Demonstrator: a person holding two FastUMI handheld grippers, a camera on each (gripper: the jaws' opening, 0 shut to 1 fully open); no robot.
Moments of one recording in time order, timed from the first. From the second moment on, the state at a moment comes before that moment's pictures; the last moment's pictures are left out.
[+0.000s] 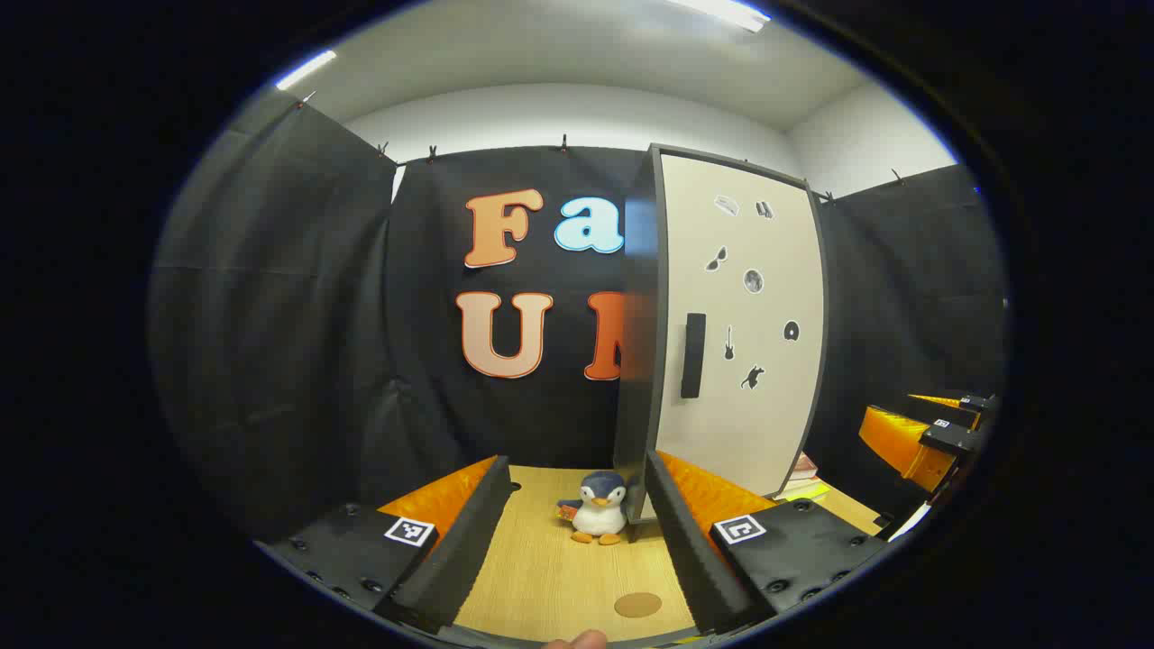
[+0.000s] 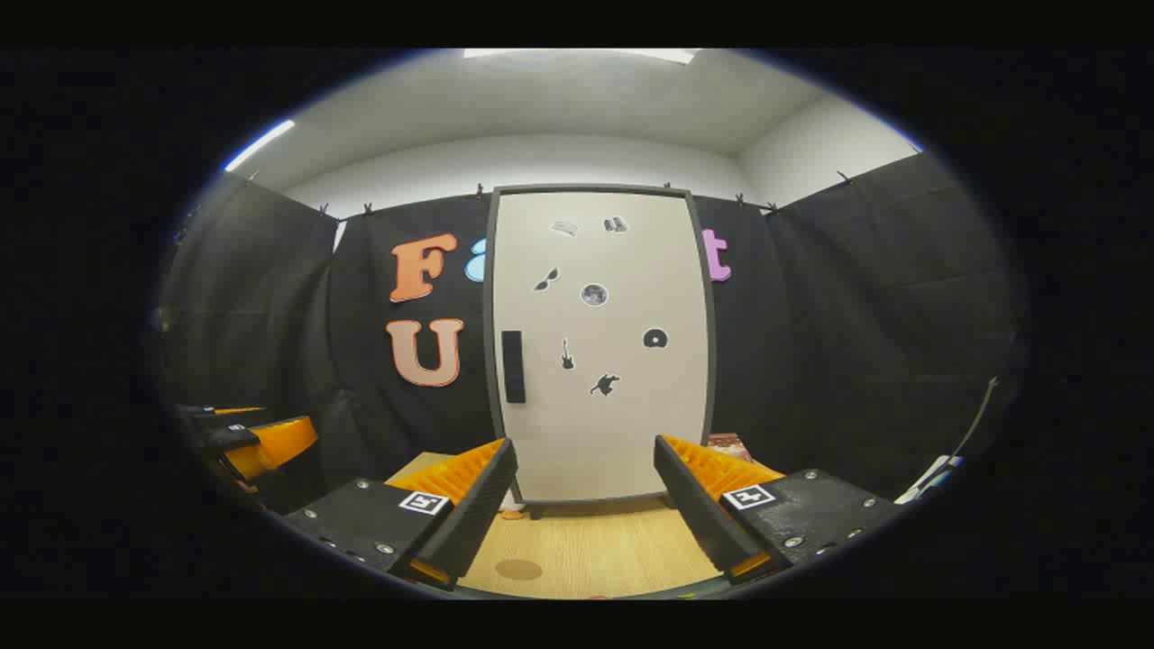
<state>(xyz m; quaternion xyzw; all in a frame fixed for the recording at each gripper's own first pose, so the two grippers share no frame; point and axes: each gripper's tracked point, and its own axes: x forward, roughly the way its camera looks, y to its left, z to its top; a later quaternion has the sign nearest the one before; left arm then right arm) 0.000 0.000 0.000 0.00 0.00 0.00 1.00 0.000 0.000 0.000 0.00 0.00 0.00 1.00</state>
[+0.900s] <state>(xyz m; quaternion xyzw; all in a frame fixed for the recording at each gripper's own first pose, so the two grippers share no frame) 0.023 0.017 -0.008 0.00 0.01 0.00 1.00 0.022 0.010 -0.003 0.01 0.01 0.01 1.00</state>
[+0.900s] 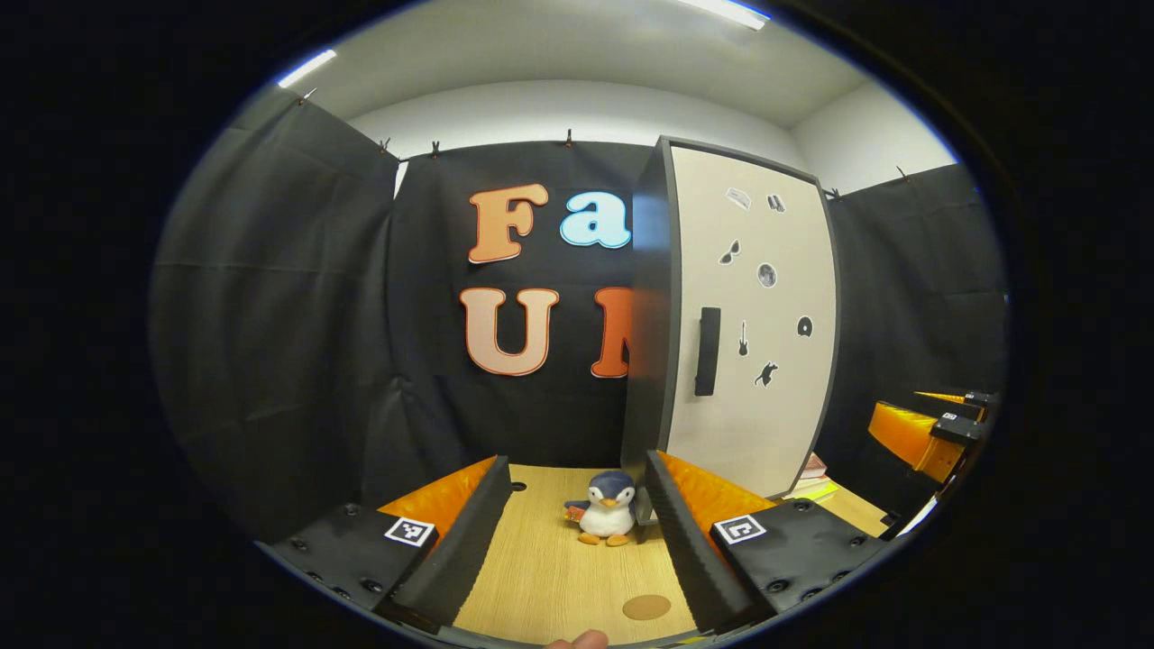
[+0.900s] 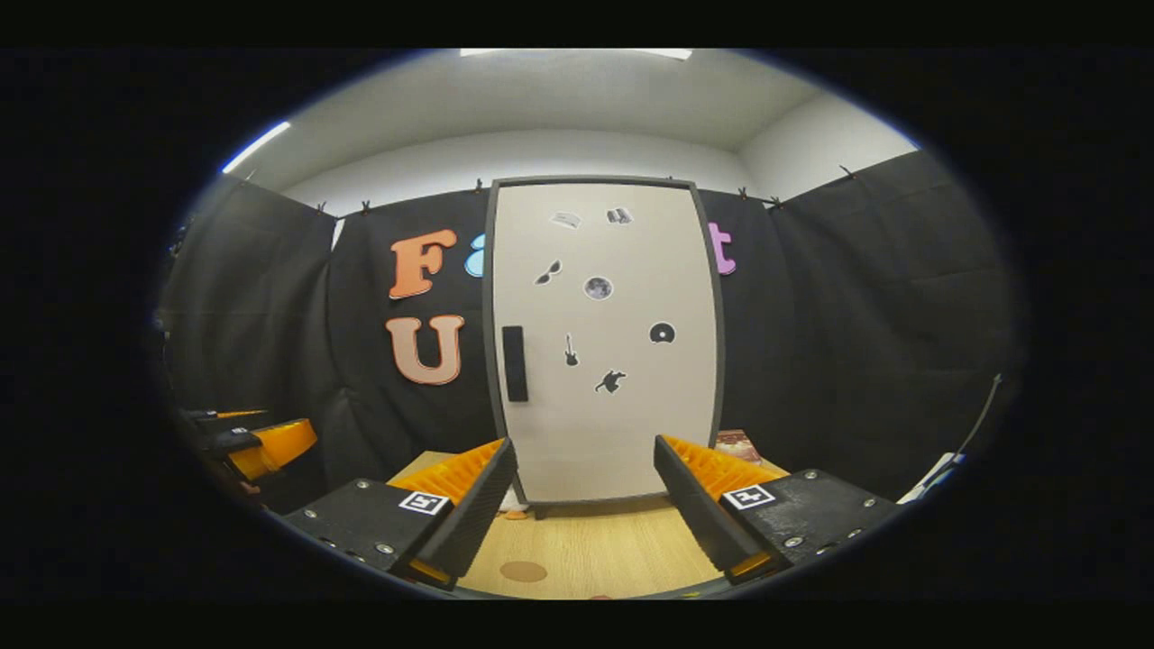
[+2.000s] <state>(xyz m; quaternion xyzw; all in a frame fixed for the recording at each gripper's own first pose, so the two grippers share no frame) 0.102 0.157 -0.055 -0.03 0.05 0.05 1.00 0.195 0.117 0.023 0.01 0.00 0.02 1.00</state>
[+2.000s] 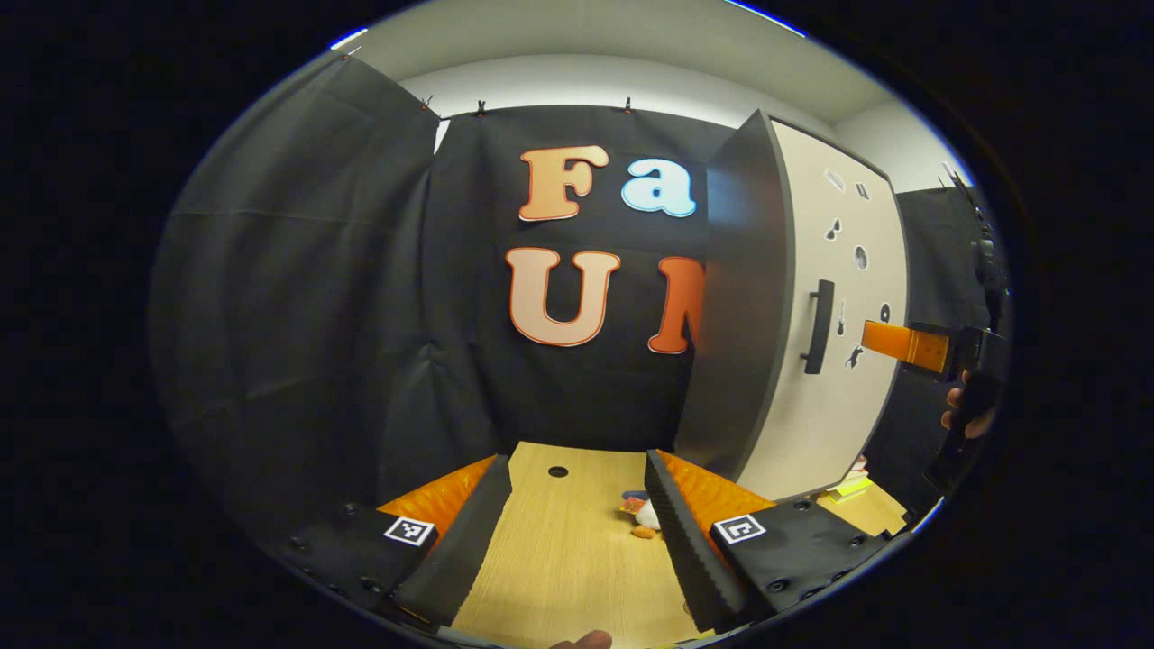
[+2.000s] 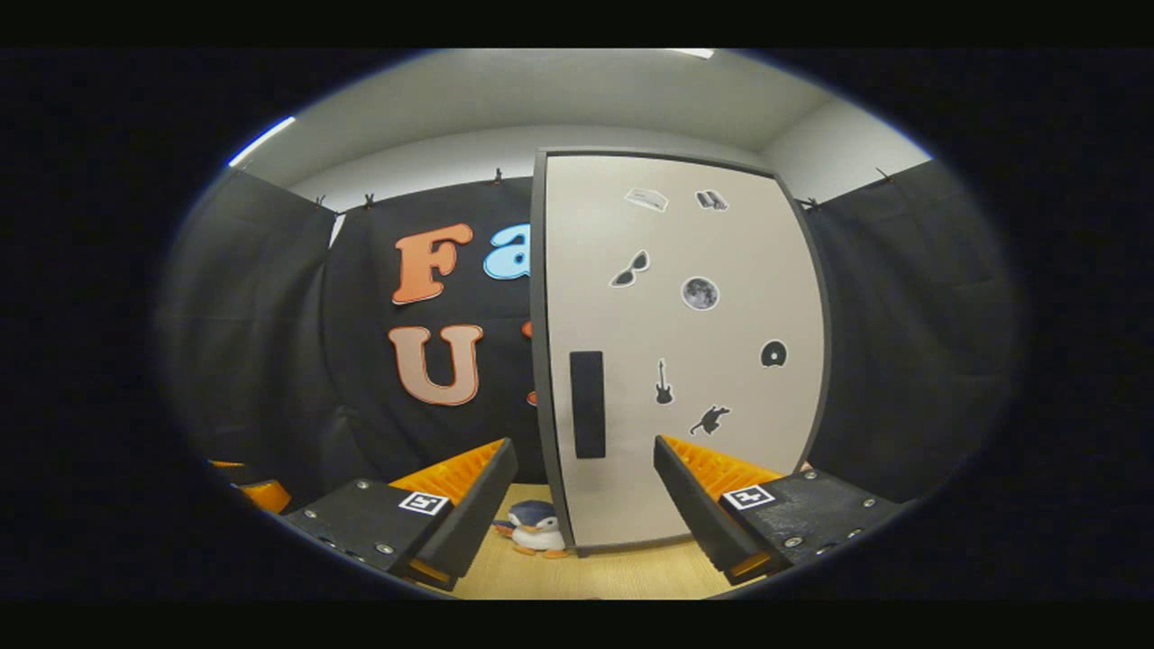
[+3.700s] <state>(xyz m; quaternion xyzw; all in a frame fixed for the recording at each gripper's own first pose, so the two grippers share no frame) 0.097 0.171 -0.068 -0.02 0.06 0.06 1.00 0.196 0.064 0.015 0.04 0.03 -0.02 1.00</state>
